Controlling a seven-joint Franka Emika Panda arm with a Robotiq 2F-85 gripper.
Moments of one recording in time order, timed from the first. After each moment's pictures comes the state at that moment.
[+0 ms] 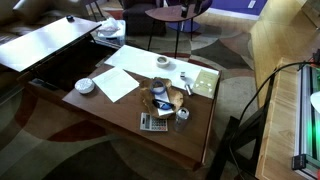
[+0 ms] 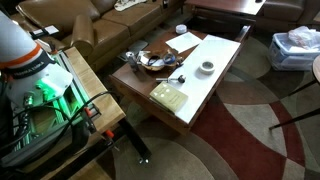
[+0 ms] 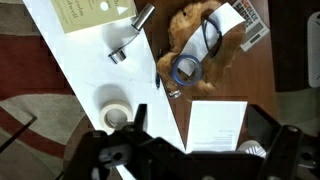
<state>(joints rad) 0.01 0.21 -0.08 -2.19 0.14 2.44 -0.10</state>
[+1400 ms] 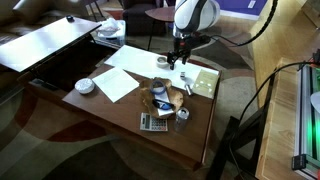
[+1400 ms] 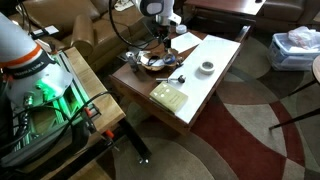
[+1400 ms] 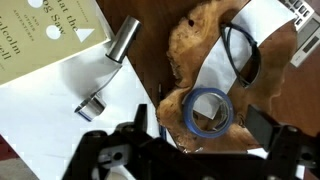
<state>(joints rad) -0.05 0.82 0.03 -1.94 0.21 2.69 -0.01</state>
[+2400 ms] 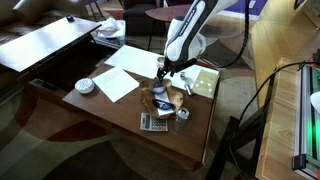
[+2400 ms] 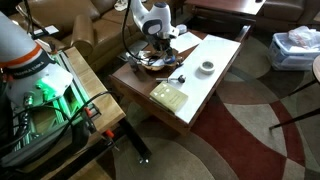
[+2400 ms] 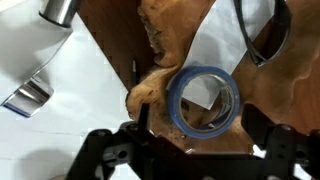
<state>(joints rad) -0.01 1.14 0.06 -1.71 0.20 2.95 0.03</state>
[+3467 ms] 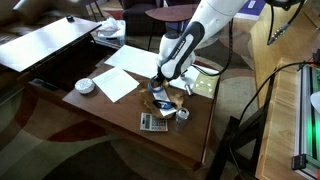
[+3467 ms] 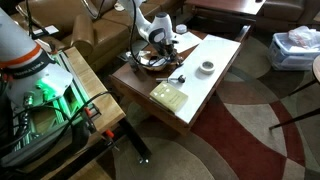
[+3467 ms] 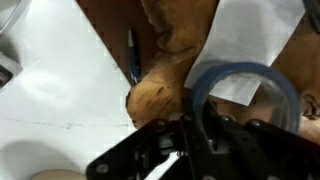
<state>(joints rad) 0.12 1.39 -0.07 -1.39 0.17 2.94 0.16</state>
